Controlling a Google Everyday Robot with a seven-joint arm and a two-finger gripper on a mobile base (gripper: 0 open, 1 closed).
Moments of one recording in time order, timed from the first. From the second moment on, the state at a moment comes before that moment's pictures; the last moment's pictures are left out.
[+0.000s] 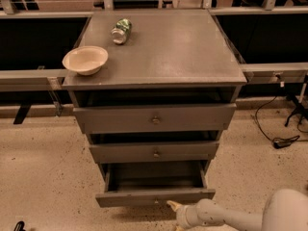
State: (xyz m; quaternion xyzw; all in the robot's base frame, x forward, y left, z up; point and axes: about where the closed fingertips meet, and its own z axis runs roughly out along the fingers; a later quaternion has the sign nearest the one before) arm 0.465 -0.089 0.150 -0.67 0.66 0.16 0.29
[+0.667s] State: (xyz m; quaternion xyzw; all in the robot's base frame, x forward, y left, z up) arm 0.483 -0.072 0.165 -0.69 0.65 0.15 0.28
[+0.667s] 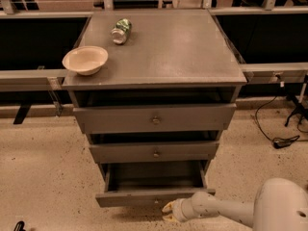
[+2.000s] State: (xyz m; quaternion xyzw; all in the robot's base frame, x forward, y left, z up) arm 0.539 -0.086 0.146 -0.68 0.66 0.10 0.30
